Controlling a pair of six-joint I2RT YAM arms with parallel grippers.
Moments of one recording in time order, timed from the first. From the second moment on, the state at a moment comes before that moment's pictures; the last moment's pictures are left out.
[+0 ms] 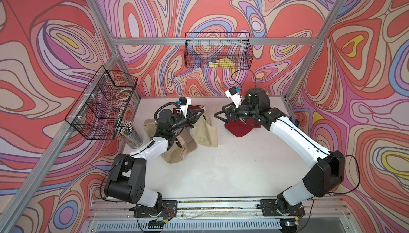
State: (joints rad) left arm -0.24 1.44 0.83 0.64 0.72 -0.31; right arm 0.43 1.56 1.45 -0.36 -0.70 0.10
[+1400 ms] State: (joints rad) left arm -0.55 1.38 1.05 -0.16 0.37 0.01; right arm -0.02 1.51 1.06 -0.28 -0.23 0.35
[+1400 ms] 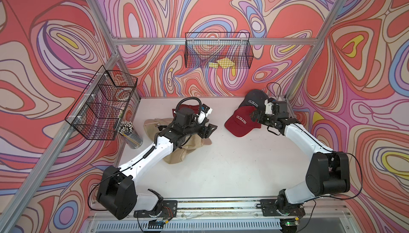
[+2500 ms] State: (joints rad) left arm -0.67 1.59 1.21 -0.41 0.31 0.08; right arm -0.17 1.74 0.90 0.06 -0.55 0.49
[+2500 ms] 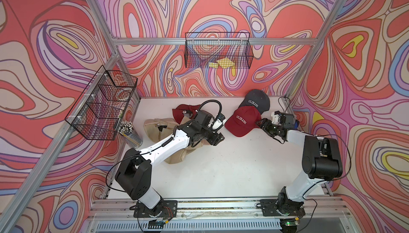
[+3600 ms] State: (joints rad) left arm -0.67 1.59 1.21 -0.42 0.37 0.12; right arm -0.16 1.77 0.90 0.19 -0.58 0.45
